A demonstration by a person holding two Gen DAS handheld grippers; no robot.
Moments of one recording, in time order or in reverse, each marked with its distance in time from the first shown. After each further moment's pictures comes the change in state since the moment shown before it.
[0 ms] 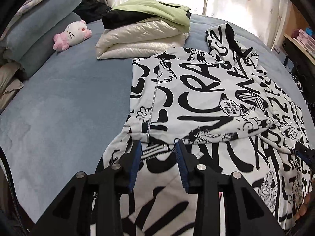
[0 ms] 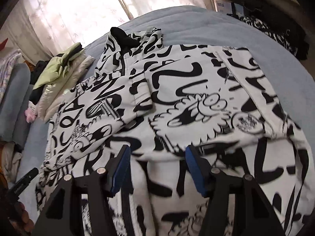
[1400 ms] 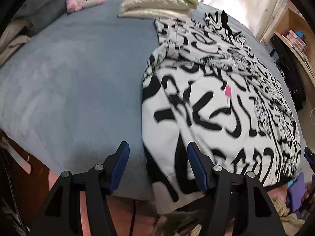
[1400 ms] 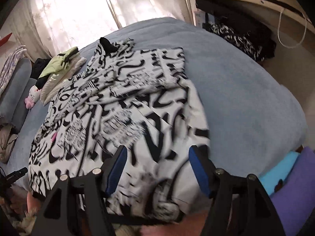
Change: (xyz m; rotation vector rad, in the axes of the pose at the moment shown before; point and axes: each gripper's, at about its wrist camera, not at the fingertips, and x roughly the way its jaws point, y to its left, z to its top) left arm -0.061 0.095 -0.143 -0.062 0.156 -0.173; right arm -0.157 -0.116 -0.107 -0.049 -0.054 -0.128
